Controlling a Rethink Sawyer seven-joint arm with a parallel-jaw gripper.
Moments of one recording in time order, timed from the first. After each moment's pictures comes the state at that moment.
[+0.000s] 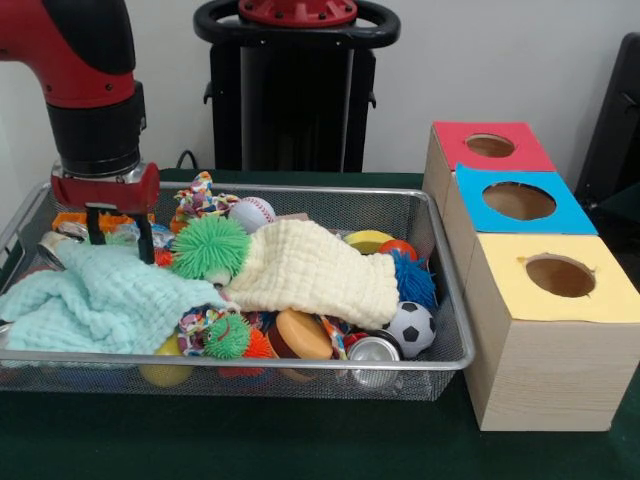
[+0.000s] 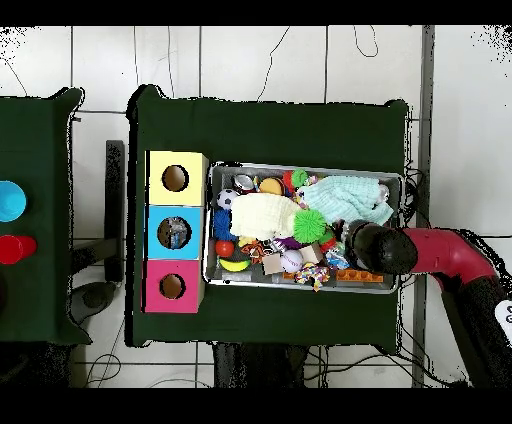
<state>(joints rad) -1.02 -0.54 0.61 1.66 -0.80 0.66 1.94</state>
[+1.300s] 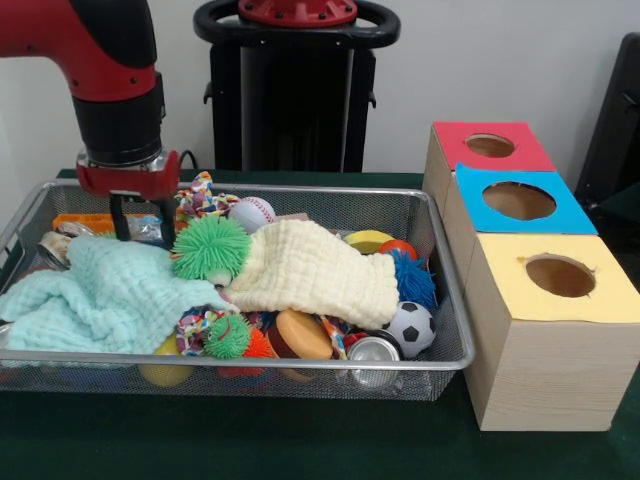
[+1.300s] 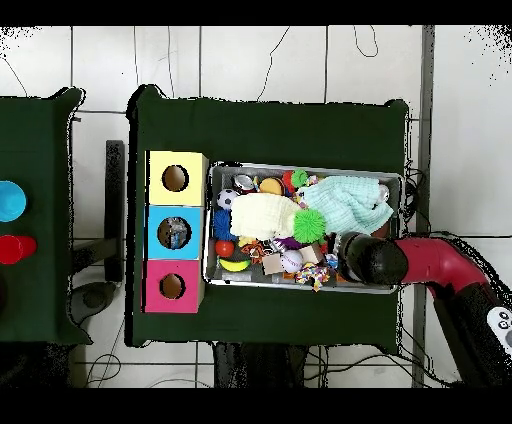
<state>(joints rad) -1.00 -0.56 0.58 1.72 -0.79 0.66 1.94</state>
